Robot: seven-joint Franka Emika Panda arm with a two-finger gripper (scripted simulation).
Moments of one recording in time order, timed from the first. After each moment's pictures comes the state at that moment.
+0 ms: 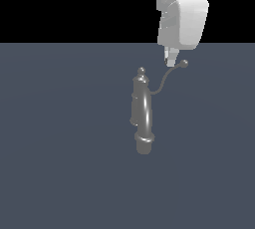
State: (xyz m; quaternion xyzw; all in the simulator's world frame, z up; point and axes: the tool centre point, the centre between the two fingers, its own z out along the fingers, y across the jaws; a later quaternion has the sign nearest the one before) arm -0.063 -0.106 0.244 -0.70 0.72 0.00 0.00
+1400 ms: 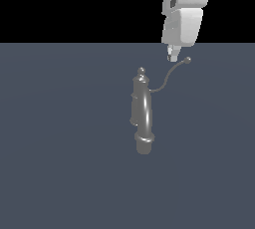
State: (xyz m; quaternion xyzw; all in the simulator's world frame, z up) arm 0.010 -0.136 0.245 -0.70 0.72 0.00 0.00
